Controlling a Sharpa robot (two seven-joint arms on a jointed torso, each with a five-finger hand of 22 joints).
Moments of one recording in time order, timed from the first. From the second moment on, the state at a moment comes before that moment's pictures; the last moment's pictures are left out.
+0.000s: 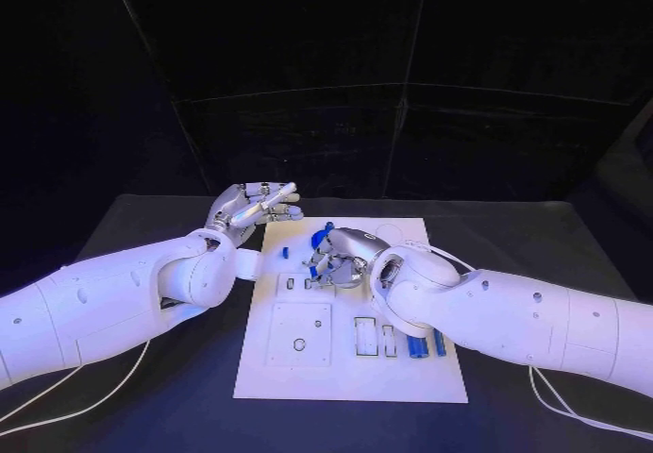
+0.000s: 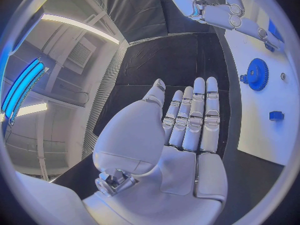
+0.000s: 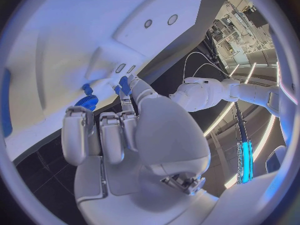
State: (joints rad) left arm 1.17 -0.83 -0.02 1.45 0.02 -0.35 0.49; left_hand 1.39 0.06 -0.07 0.12 0.10 0.96 0.21 0.12 0.07 1.04 0.16 0.12 0.07 1.13 0.11 0.18 0.21 0.17 1.03 0.22 0.22 0.10; right arm 1.16 -0.50 -0.04 1.47 -1.40 -0.34 -0.25; right_hand 1.44 0.03 0.16 0.01 0.20 1.07 0.14 0.13 0.08 1.47 0.04 1.46 1.31 1.47 -0.02 1.55 1.31 0.05 1.44 0.09 1.48 1.31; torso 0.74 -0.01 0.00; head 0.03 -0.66
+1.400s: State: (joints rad) left arm 1.17 -0.83 -0.02 1.45 0.02 -0.34 0.49; left_hand 1.38 0.07 -0.07 0.12 0.10 0.96 0.21 0.12 0.07 1.04 0.16 0.12 0.07 1.13 0.11 0.18 0.21 0.17 1.03 0.22 0.22 0.10; right arm 1.14 -0.48 -0.04 1.45 -1.50 -0.29 -0.30; right_hand 1.42 0.01 0.16 0.01 0.19 1.07 0.14 0.12 0.09 1.47 0.04 1.45 1.31 1.47 -0.02 1.55 1.31 0.05 1.44 0.09 1.48 1.31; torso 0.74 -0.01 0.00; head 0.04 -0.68
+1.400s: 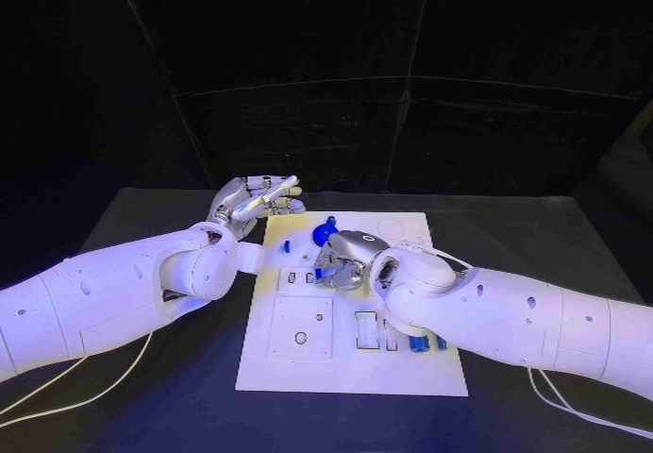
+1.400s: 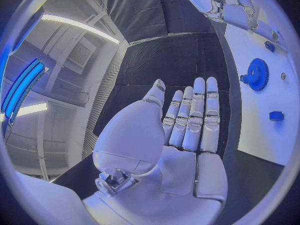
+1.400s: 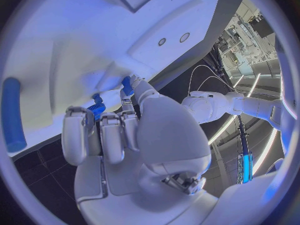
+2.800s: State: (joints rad) left arm 1.17 -0.83 -0.02 1.45 0.02 -0.34 0.49; left_hand 1.38 0.07 -0.07 0.12 0.10 0.96 0.21 0.12 0.07 1.05 0.16 0.12 0.07 1.13 0.11 0.18 0.21 0.17 1.04 0.22 0.22 0.10; right arm 1.13 -0.47 -0.05 1.45 -1.53 -0.31 -0.34; right_hand 1.29 -0.10 0.08 0.09 0.14 0.90 0.18 0.07 0.06 1.41 0.10 1.36 1.31 1.46 0.01 1.55 1.31 0.05 1.41 0.12 1.46 1.31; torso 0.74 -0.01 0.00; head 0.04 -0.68
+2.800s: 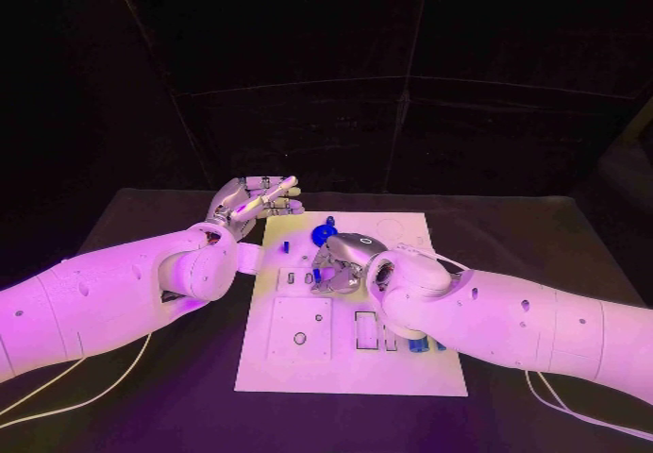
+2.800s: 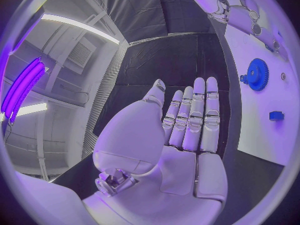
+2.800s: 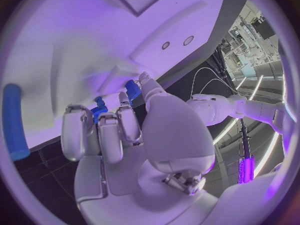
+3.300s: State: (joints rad) left arm 1.17 -0.85 -0.02 1.45 -0.04 -0.32 0.43; left_hand 1.37 0.07 -0.07 0.12 0.10 1.06 0.14 0.13 0.07 1.27 0.07 0.16 0.10 1.45 0.00 0.40 0.42 0.17 1.29 0.11 0.38 0.18; right arm 1.14 -0.64 -0.02 1.60 -1.45 -0.48 -0.13; right_hand 1.35 -0.08 0.01 0.13 0.20 0.88 0.19 0.08 0.07 1.41 0.10 1.37 1.31 1.47 0.02 1.55 1.31 0.05 1.41 0.13 1.46 1.31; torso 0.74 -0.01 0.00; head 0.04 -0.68
